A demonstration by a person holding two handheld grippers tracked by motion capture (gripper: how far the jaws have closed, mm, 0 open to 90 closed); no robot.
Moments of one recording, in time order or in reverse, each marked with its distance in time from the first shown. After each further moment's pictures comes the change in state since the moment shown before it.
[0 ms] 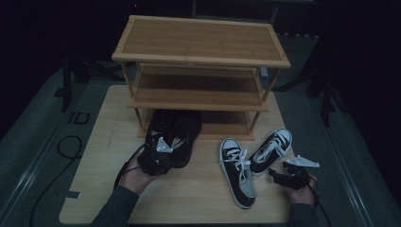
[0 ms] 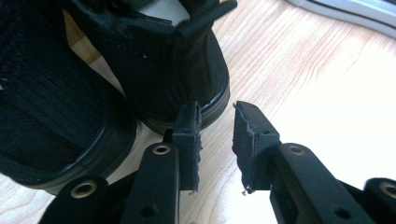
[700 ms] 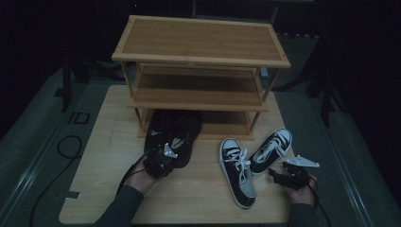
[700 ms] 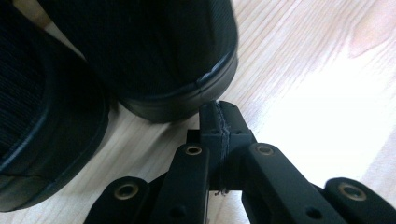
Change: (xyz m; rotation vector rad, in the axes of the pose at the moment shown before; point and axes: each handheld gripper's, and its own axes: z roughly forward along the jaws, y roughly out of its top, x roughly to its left) left arm 0.001 -0.011 0.038 0.108 -0.009 0.019; right arm 0.000 0.000 0.000 0.000 0.000 0.000
